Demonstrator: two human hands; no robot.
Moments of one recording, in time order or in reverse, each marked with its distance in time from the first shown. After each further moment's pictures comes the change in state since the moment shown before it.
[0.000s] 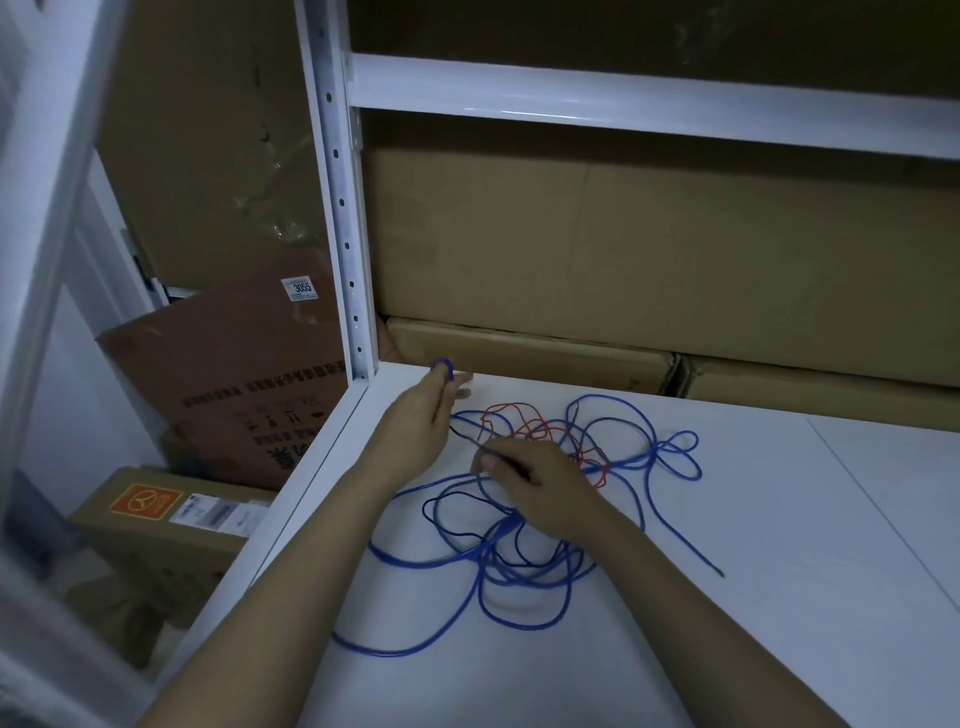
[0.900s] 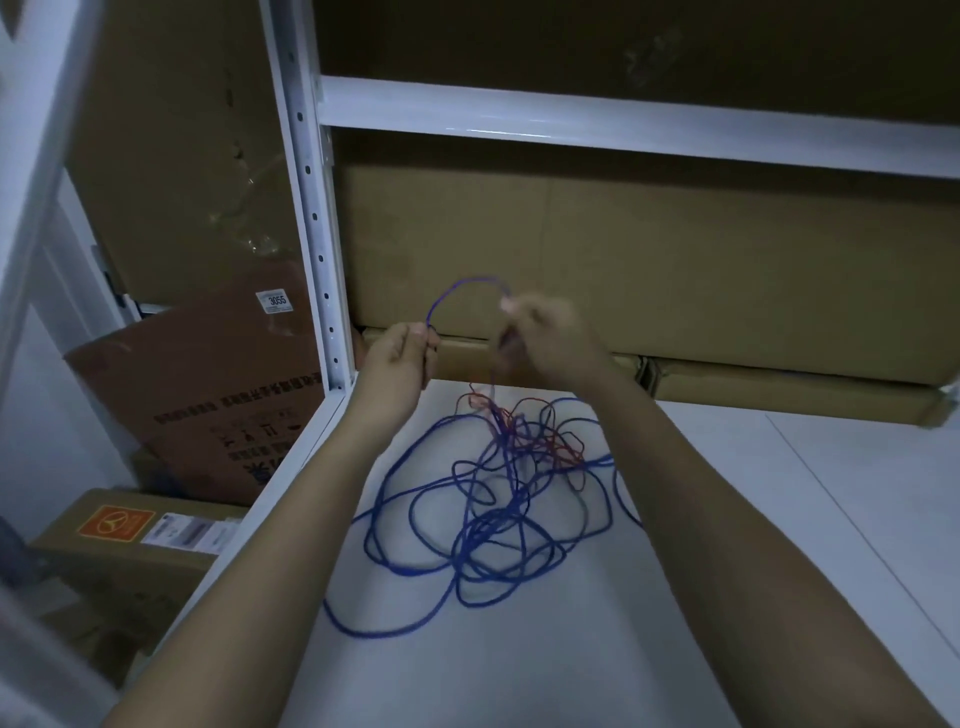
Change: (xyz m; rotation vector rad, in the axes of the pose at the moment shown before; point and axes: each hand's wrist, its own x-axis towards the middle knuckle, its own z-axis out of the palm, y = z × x) left_hand 0.016 0.067 -0.017 -0.417 0.210 -0.113; right_hand 0.057 -0.057 -0.091 0.120 0.304 0.101
